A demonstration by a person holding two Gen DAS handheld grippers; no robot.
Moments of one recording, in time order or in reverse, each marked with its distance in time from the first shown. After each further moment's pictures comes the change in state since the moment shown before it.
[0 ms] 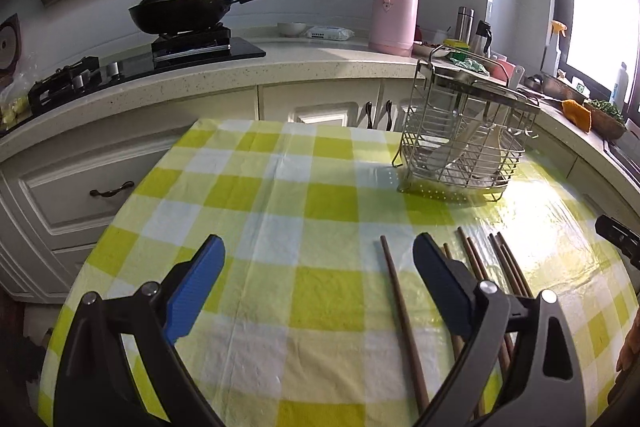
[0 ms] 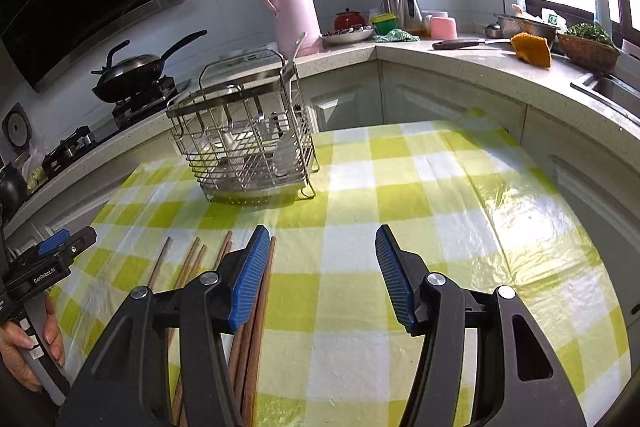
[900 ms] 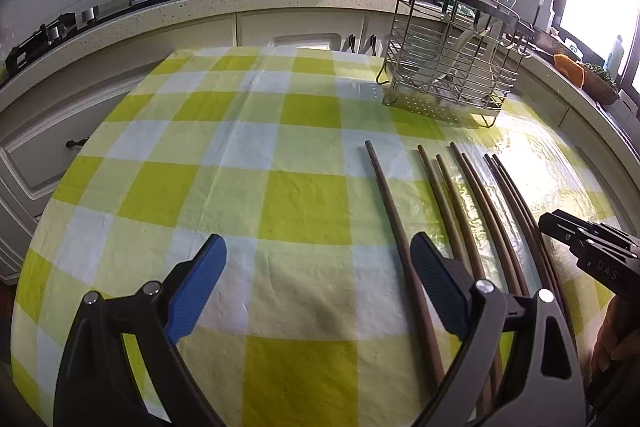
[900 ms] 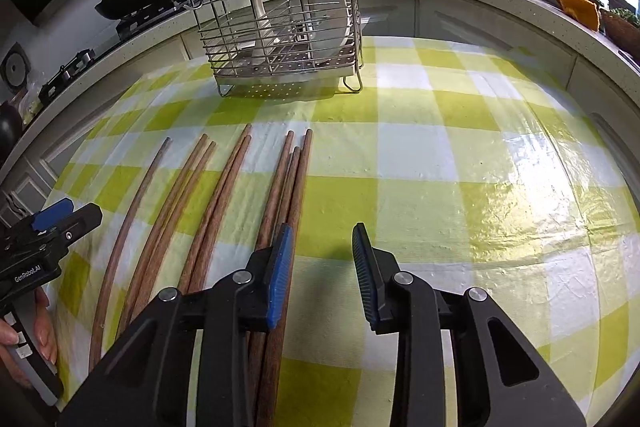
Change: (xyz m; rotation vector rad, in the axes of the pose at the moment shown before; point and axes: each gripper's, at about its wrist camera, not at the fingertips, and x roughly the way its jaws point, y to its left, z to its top) left arm 0.026 -0.007 -0.040 0.017 0.198 -0.058; right arm 0.056 0.038 -0.046 -0.096 0.254 0.011
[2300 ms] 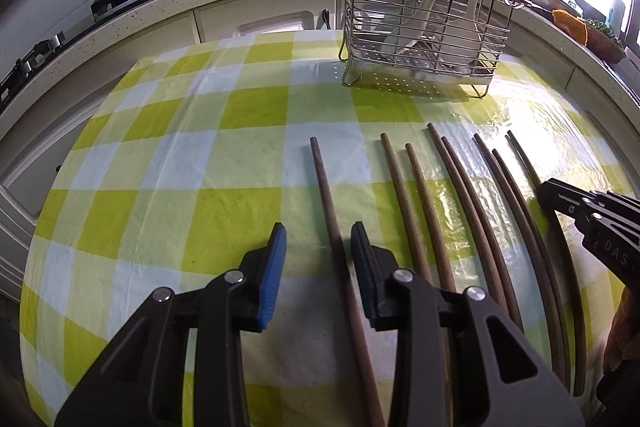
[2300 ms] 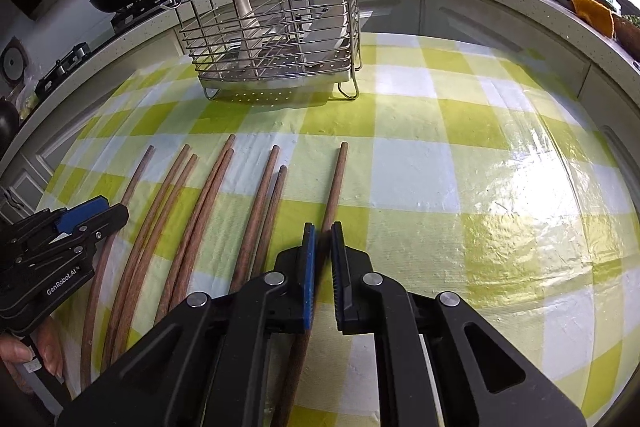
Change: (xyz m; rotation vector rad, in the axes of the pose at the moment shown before) left arm 0.036 -0.054 0.018 0.111 0.085 0.049; right arm 0.021 -0.010 0.024 -0.034 0.040 -0.002
